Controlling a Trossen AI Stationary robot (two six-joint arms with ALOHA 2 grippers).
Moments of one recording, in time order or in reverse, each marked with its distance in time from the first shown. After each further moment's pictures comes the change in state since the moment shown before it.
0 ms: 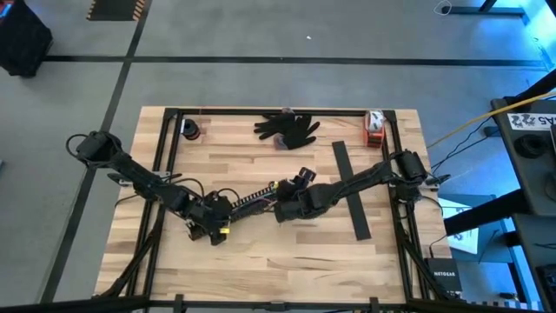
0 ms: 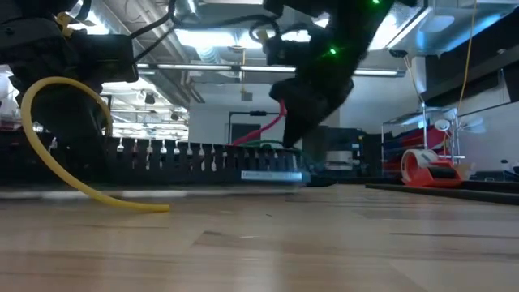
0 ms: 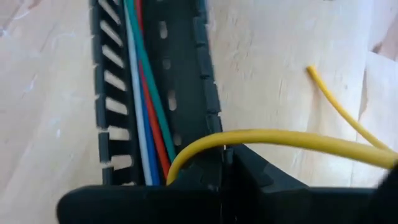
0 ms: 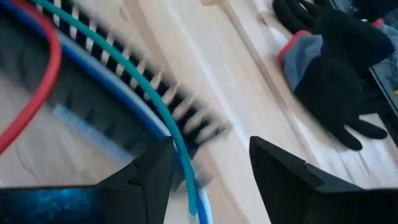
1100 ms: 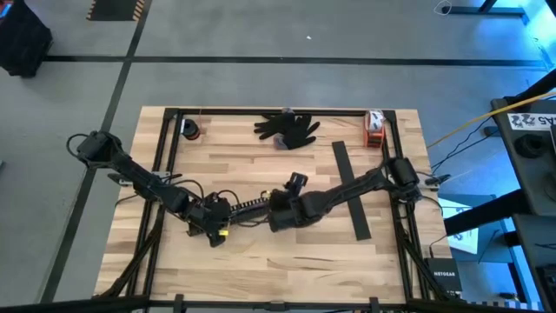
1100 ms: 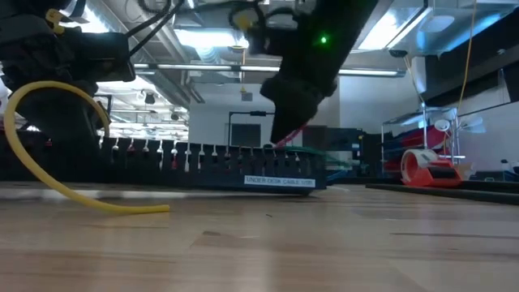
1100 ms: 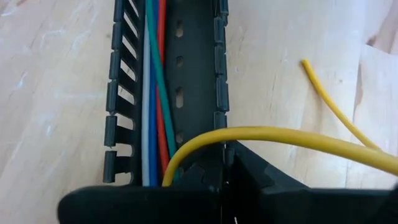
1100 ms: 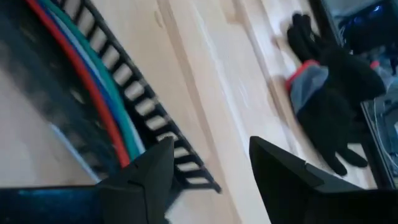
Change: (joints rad) left arm -0.014 0.005 0.000 0.007 -0.004 -0.001; right arm 0.048 0.090 0.121 -0.099 0.048 -0.087
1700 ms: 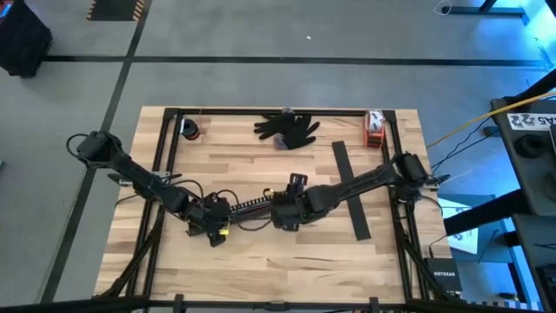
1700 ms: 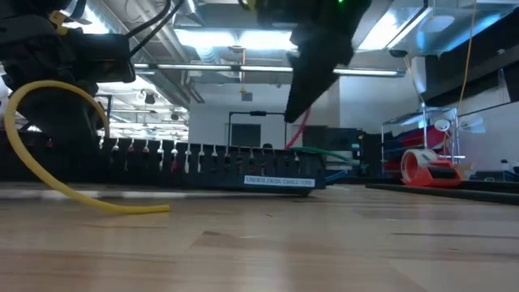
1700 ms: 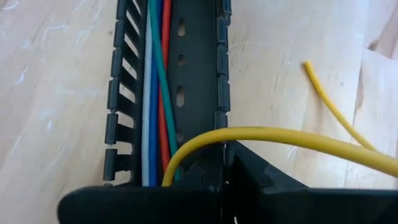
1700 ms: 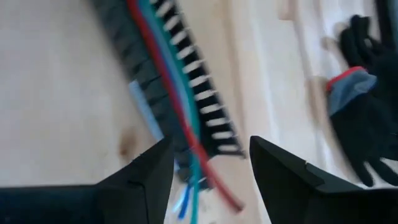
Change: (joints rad) left arm 0.000 0.000 0.000 -0.003 0.000 -0.027; right arm 0.035 -0.088 0.039 -0.082 -0.231 -0.122
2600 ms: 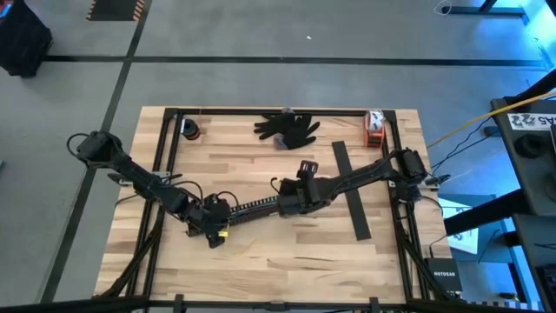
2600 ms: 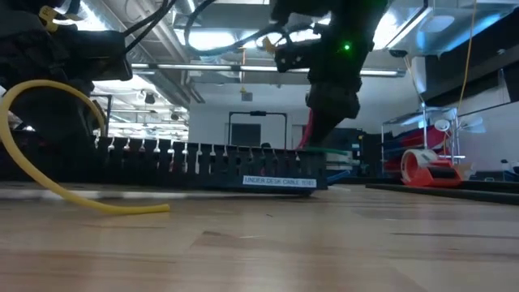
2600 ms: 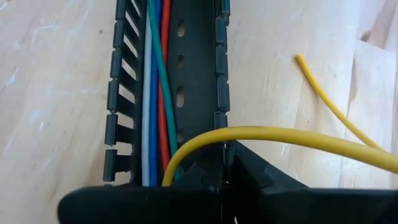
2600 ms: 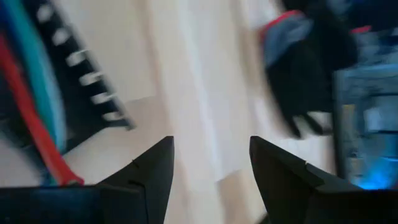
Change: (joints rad) left arm -0.018 0.000 0.000 0.003 0.000 0.015; right arm -0.098 -0.006 -0.106 -0.083 0.131 0.019
